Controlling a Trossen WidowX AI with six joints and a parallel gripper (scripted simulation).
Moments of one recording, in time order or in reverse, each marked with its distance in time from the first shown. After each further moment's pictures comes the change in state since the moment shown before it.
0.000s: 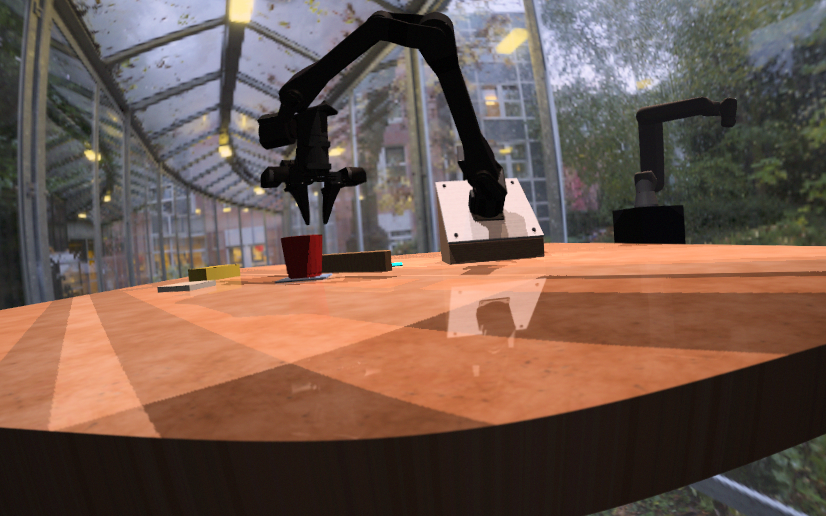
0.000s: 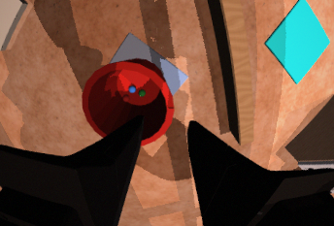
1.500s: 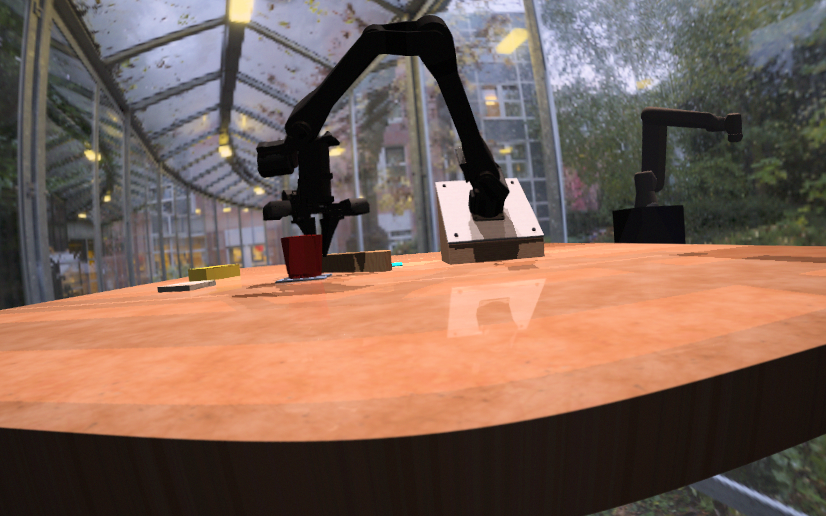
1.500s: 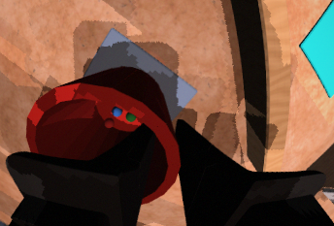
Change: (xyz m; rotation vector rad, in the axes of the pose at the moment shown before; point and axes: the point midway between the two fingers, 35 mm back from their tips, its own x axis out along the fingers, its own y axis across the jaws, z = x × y) arm 0.059 -0.001 -0.003 0.000 0.005 -0.002
